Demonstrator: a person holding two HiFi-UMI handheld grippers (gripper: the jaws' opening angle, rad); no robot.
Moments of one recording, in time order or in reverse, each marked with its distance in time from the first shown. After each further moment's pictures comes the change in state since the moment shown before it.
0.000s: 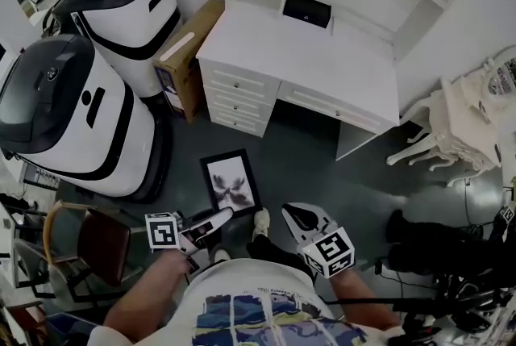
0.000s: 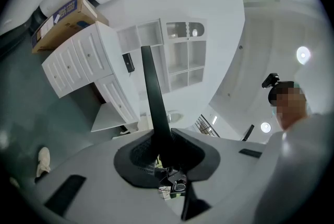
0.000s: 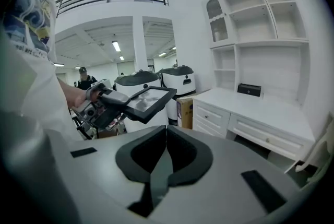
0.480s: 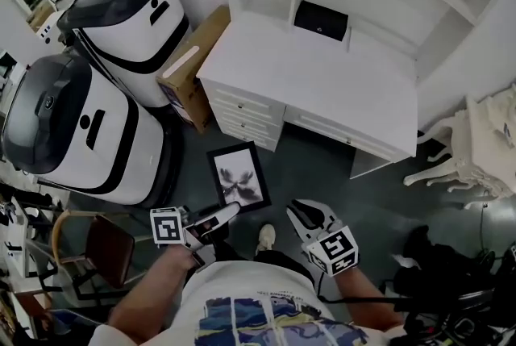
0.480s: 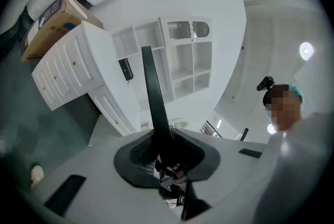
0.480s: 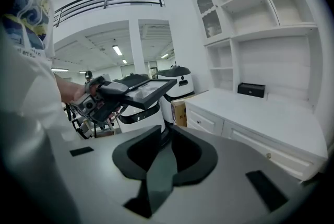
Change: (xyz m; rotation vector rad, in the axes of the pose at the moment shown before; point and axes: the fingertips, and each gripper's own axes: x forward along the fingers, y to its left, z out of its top) left arm 0.110 0.008 0.084 0.033 -0.068 0.041; right arm 0.039 -0.130 0.025 0.015 -0.023 0.086
